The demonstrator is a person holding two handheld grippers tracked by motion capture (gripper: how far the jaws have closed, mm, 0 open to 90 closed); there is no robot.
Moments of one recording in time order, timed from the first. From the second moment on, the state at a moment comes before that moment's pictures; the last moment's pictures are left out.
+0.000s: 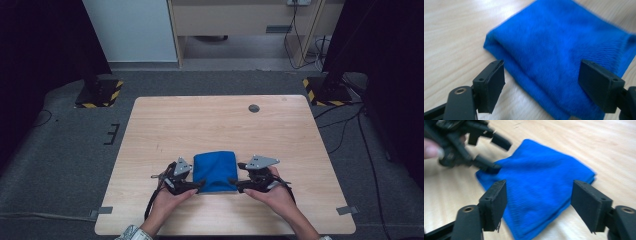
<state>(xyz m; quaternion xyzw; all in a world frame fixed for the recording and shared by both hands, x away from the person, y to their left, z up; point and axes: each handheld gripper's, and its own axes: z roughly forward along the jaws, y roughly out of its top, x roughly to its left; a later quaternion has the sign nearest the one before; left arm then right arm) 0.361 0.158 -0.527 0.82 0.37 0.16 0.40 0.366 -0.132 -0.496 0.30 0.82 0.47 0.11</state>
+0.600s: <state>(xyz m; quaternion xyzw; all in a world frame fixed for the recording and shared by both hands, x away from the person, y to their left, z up) 0.368 0.188 -0.516 0.77 0.42 0.17 0.45 0.389 -0.152 -0.499 0.36 0.79 0.47 0.15</state>
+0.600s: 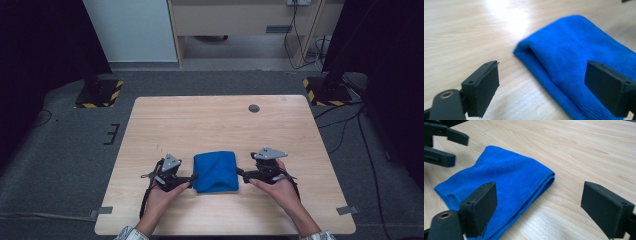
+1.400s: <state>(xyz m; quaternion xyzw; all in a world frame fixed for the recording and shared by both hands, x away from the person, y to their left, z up) 0.388 0.247 -0.515 0.73 0.49 0.20 0.42 0.408 -0.195 -0.501 0.42 0.76 0.45 0.19</state>
